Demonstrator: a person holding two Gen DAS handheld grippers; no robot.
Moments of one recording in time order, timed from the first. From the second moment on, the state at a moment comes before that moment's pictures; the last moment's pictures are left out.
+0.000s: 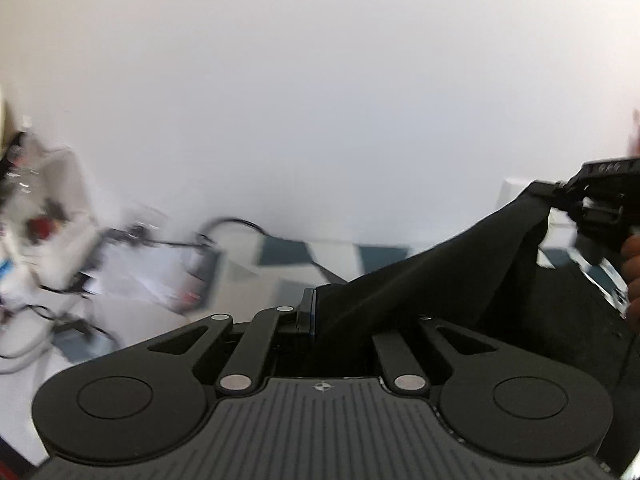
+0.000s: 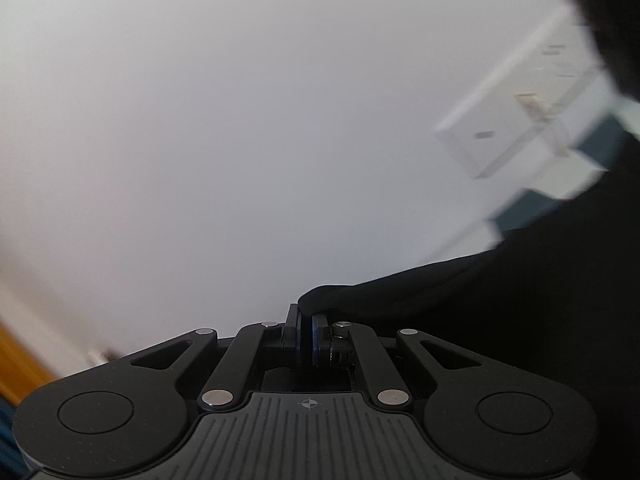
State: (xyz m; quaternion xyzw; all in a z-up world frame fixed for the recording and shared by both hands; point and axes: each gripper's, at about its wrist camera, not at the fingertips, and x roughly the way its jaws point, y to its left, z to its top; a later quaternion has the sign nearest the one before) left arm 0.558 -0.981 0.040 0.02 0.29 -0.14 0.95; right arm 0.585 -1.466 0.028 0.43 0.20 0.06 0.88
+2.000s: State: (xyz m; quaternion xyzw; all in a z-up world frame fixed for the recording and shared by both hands) left arm 0.682 -1.005 -0.106 0.03 0.43 -0.05 0.90; right arm 0.678 -1.487 -0.122 0.14 0.38 -0.06 0.91
